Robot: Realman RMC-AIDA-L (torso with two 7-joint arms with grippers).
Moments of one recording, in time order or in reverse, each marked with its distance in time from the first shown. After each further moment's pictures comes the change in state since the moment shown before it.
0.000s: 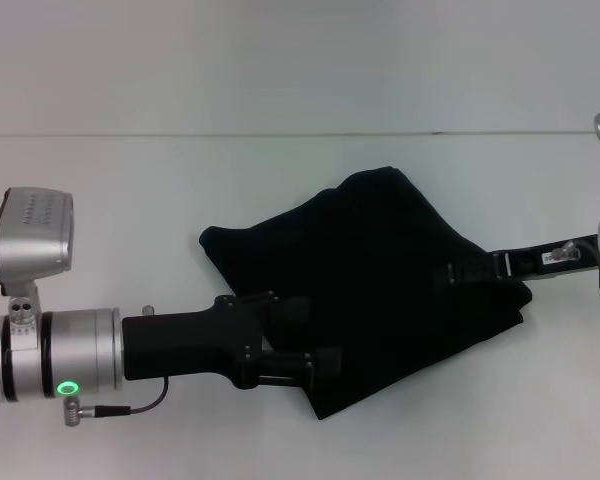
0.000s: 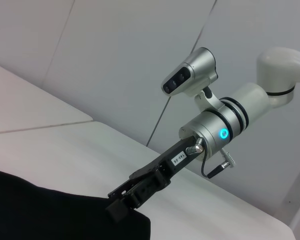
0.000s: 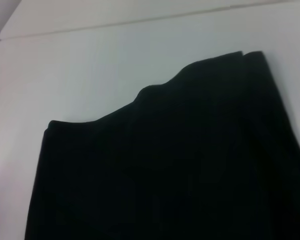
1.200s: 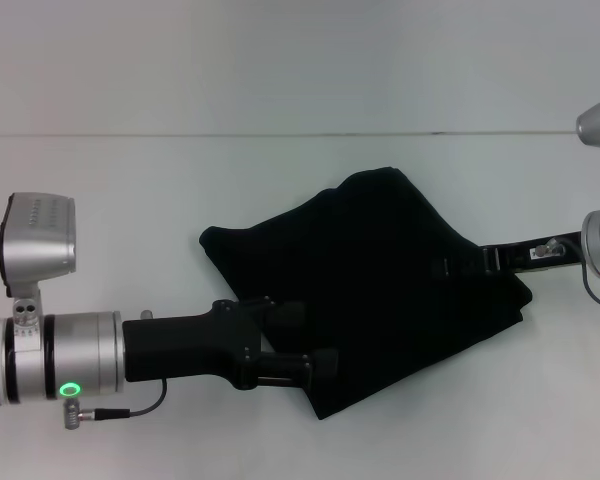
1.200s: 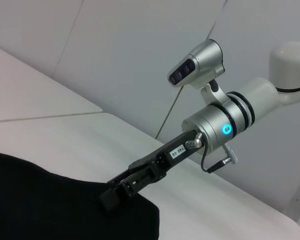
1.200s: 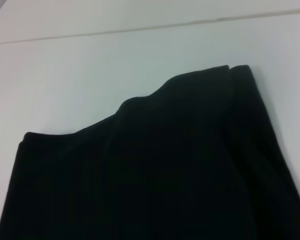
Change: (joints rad) left arm 0.000 0.004 0.002 -0.015 0.011 -0.034 -0.017; right arm 0.016 0.020 -0.014 0.024 -0.009 0.109 -0.006
